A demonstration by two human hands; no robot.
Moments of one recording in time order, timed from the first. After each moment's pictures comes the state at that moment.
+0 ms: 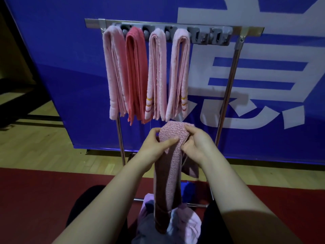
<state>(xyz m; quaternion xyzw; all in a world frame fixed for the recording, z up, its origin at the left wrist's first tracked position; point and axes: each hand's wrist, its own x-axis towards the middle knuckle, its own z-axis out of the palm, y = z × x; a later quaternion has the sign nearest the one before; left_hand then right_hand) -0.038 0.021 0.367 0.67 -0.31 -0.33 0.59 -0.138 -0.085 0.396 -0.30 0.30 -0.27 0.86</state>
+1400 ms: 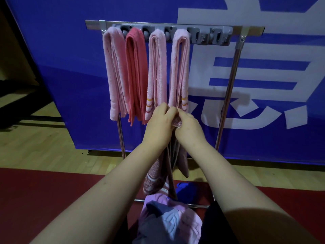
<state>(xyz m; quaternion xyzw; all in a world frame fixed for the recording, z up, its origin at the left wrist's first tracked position) -0.033 -0.013 0.406 0.71 -0.56 0.21 0.37 -0.123 -0.078 0.417 -0.87 0.33 -0.28 0.25</state>
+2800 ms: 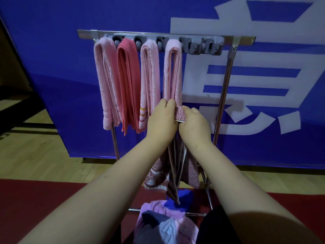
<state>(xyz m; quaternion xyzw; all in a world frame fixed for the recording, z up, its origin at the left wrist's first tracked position) -0.045 -0.048 0.453 0.75 -0.50 0.17 0.39 -0.129 -0.114 0.447 -0.87 0.35 -0.34 0.10</state>
